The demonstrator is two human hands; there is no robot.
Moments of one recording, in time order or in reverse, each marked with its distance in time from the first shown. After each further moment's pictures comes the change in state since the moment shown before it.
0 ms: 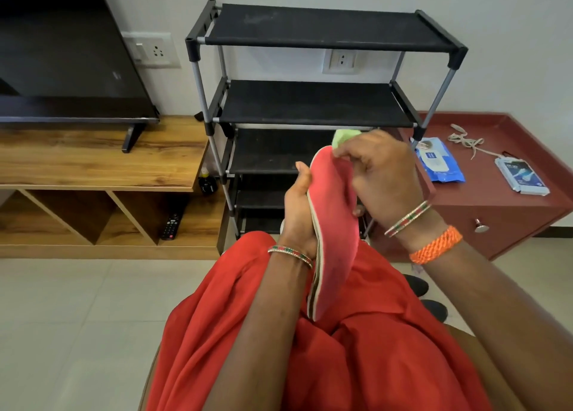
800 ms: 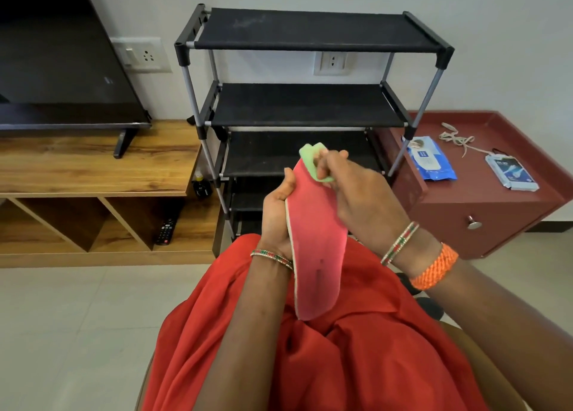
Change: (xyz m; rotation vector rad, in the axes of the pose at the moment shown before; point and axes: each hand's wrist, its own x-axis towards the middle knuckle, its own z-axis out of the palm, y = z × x) left_hand -0.006 0.006 -0.015 -0.103 -0.116 -0.067; right_hand -0.021 -0.014 -0.005 0.057 -0.302 0.059
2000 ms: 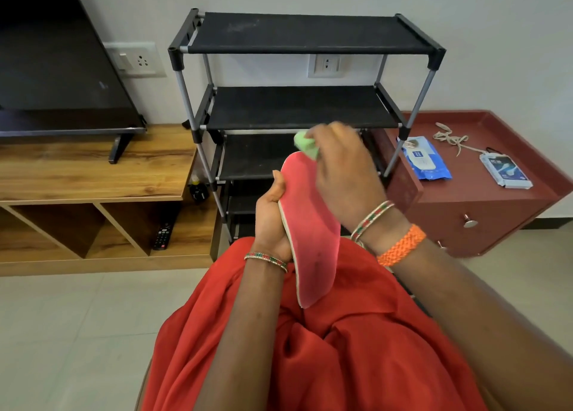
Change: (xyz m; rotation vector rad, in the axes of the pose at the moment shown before) left_hand 0.002 0.006 -0.011 0.031 0.151 0.083; right_hand 0.032 -0.013 0.008 -0.073 0.222 0.097
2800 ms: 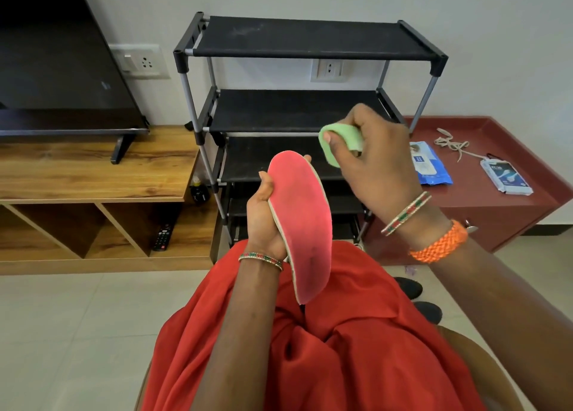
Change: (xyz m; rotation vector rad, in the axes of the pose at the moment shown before) left_hand -0.004 0.013 -0.003 -0.012 0.033 0.063; right_hand 0.011 0.004 -0.035 0.177 0.088 0.080
